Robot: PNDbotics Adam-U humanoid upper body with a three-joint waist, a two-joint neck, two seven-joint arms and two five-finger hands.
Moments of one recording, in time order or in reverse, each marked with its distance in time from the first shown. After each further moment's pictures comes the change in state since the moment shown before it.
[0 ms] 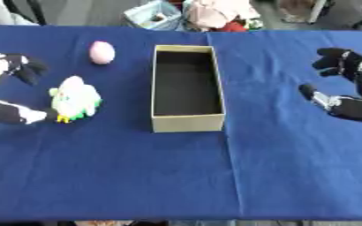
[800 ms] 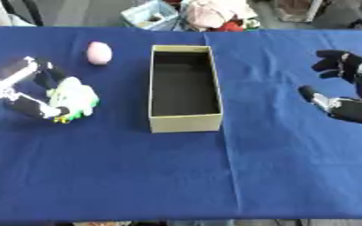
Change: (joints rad) left arm -0.178 -0.071 -0.095 0.276 -0.175 -0.021 0.017; right arm 0.000 0.001 0.005 0.003 -0.003 -0.001 0.006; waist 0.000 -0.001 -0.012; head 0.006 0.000
